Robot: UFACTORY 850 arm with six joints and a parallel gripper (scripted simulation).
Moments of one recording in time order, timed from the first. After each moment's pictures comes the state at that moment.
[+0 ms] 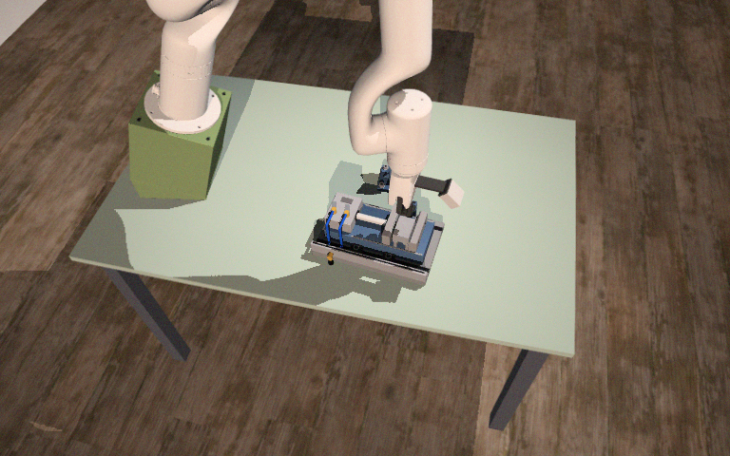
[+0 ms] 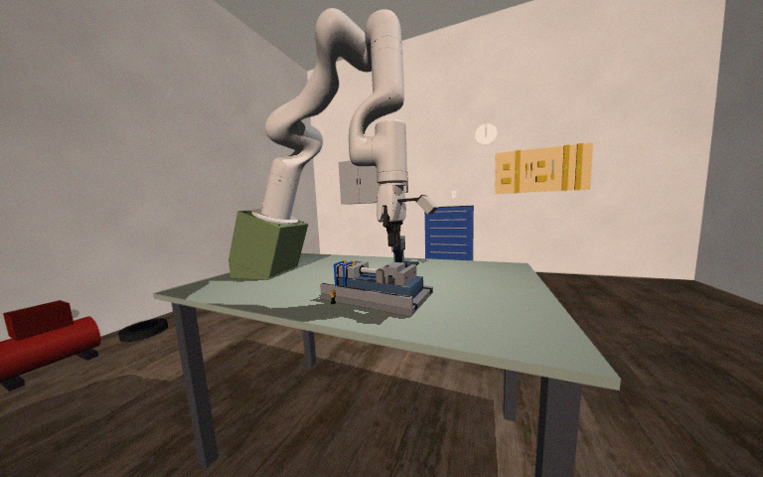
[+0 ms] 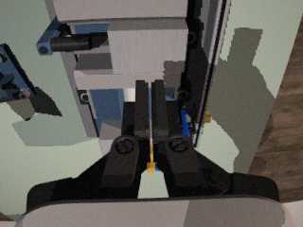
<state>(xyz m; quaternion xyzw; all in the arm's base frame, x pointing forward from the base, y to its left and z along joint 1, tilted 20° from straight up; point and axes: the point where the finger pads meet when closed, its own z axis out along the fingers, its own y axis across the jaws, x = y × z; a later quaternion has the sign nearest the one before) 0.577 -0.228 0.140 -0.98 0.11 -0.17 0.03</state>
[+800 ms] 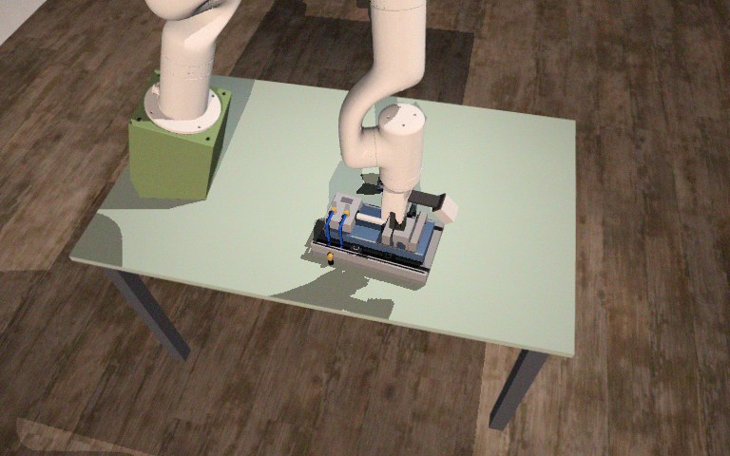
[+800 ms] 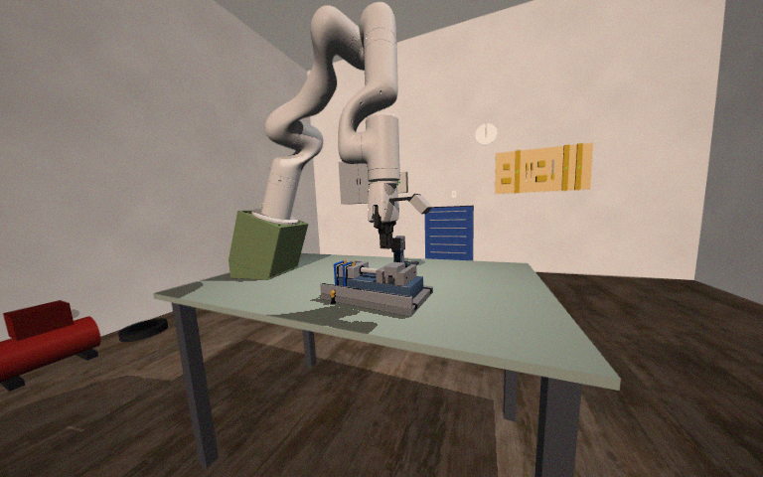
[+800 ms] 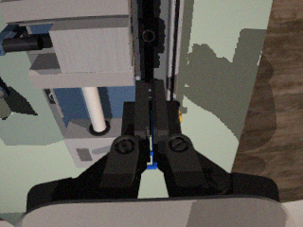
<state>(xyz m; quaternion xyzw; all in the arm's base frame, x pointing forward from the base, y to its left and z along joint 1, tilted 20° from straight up) 0.566 -0.272 0.136 -0.98 0.11 -0.17 0.03</state>
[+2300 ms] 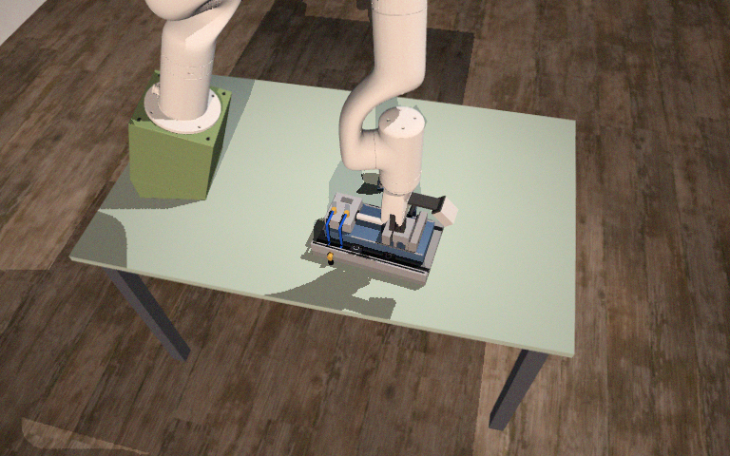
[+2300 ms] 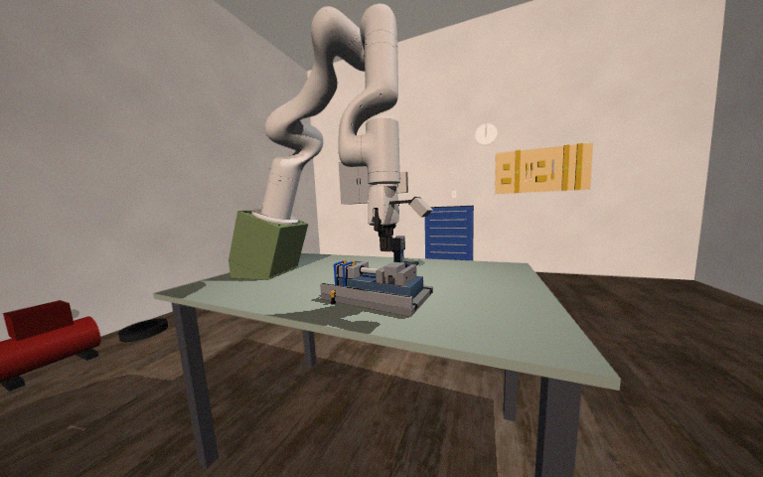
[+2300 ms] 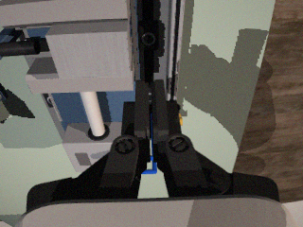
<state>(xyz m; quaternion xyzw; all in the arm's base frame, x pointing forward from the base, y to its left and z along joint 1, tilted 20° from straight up) 0.568 -0.272 0.130 -0.98 0.11 -0.17 0.03</state>
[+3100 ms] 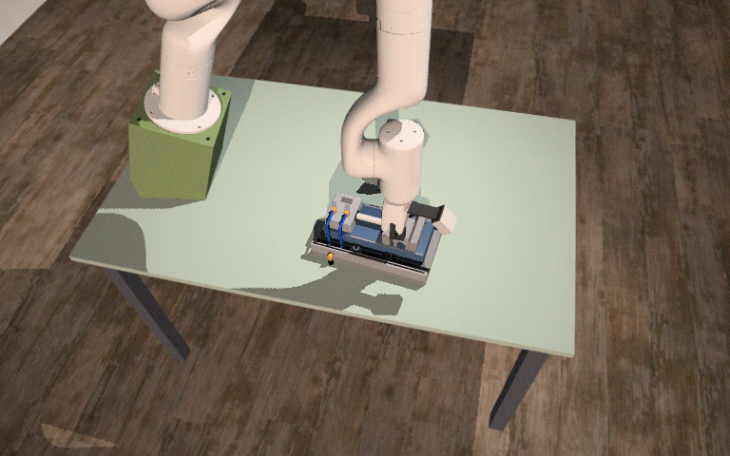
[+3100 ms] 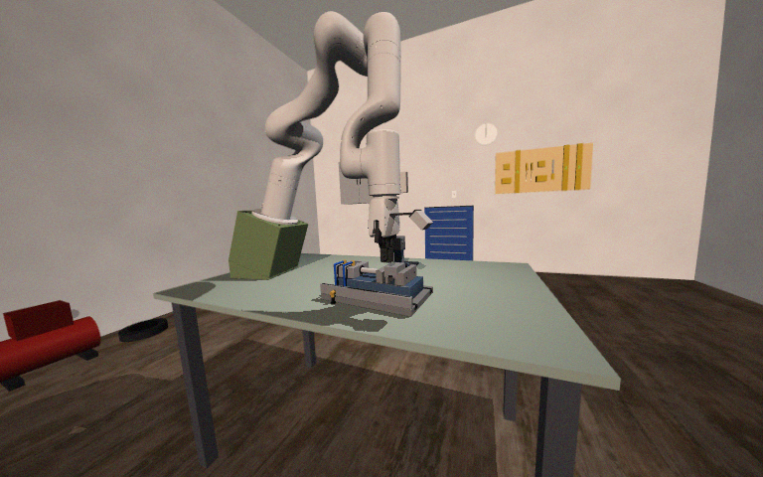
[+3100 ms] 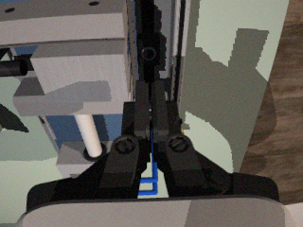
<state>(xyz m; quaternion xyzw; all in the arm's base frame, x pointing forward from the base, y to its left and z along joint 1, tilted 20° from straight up) 0.579 -0.272 0.101 -0.98 0.11 -0.17 0.03</state>
